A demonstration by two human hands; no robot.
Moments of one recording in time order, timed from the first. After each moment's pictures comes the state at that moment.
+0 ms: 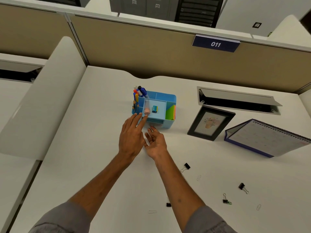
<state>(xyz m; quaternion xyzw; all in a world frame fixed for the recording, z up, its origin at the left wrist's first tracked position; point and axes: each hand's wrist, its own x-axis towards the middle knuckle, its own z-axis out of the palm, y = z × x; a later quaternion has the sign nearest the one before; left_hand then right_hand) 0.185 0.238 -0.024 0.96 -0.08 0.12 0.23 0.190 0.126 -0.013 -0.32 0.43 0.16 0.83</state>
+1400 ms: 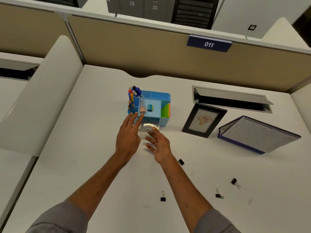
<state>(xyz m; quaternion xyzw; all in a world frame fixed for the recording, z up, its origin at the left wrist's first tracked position) 0.171 0.224 -0.004 0.97 -0.04 0.02 0.25 0.165 0.084 -0.016 -0.49 0.39 0.18 0.76</state>
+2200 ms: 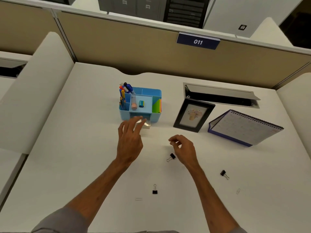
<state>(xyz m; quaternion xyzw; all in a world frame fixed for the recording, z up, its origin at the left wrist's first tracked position) 0.128 0.190 -0.009 0.93 -0.11 0.19 0.30 0.110 -0.059 -0.012 -0.92 0.08 0.06 0.39</state>
